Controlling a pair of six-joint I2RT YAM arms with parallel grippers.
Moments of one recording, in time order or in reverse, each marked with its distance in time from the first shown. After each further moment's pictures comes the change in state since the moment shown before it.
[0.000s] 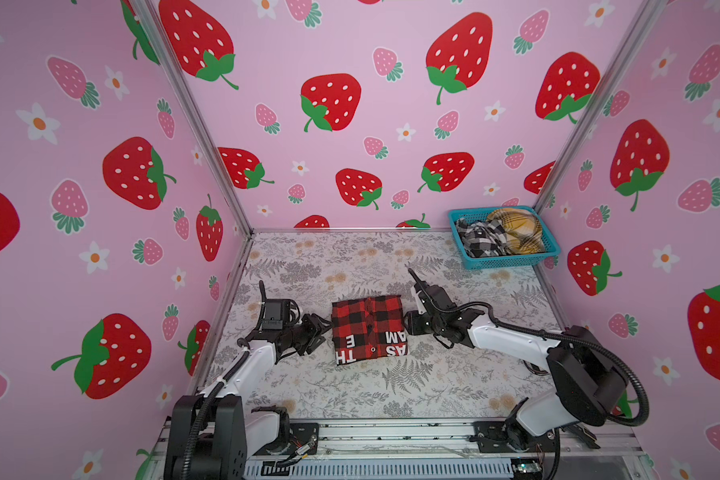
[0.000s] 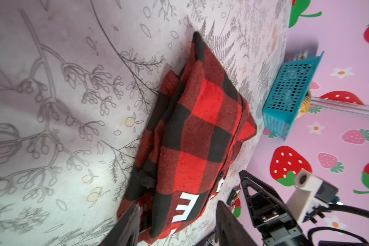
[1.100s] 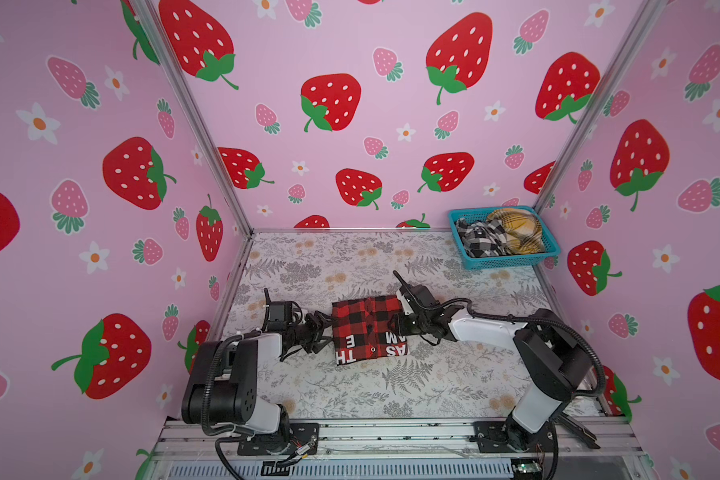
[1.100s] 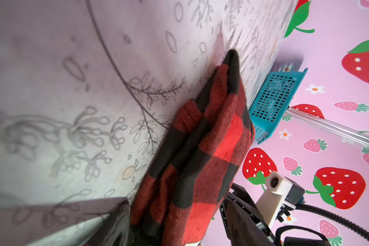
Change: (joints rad) left arm 0.014 0.319 -0.044 0.378 0.137 -0.127; right arm 0.029 0.196 0.094 0.050 -0.094 0.051
